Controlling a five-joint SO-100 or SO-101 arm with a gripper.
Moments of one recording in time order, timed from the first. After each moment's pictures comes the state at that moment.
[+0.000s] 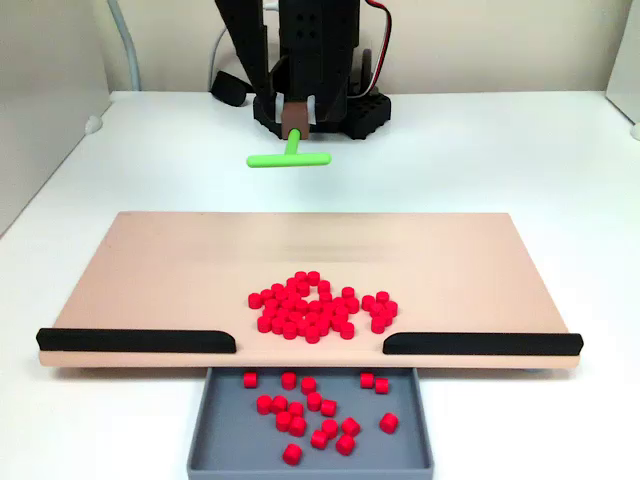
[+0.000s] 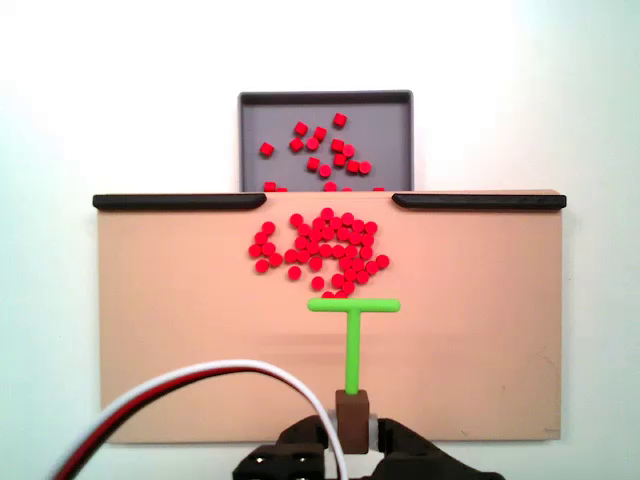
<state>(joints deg) 4.7 95.1 87.8 92.1 -91.1</state>
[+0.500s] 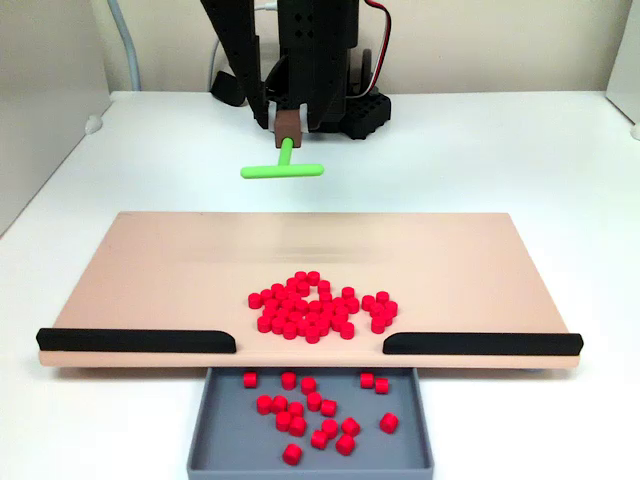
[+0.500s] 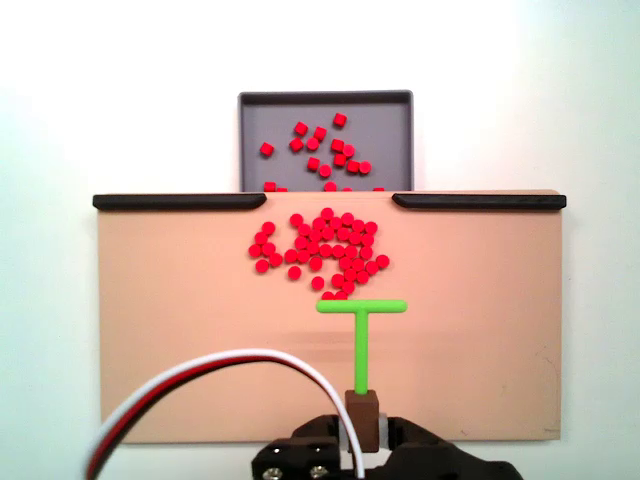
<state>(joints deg) 6.1 93.5 87.8 92.1 -93.3</state>
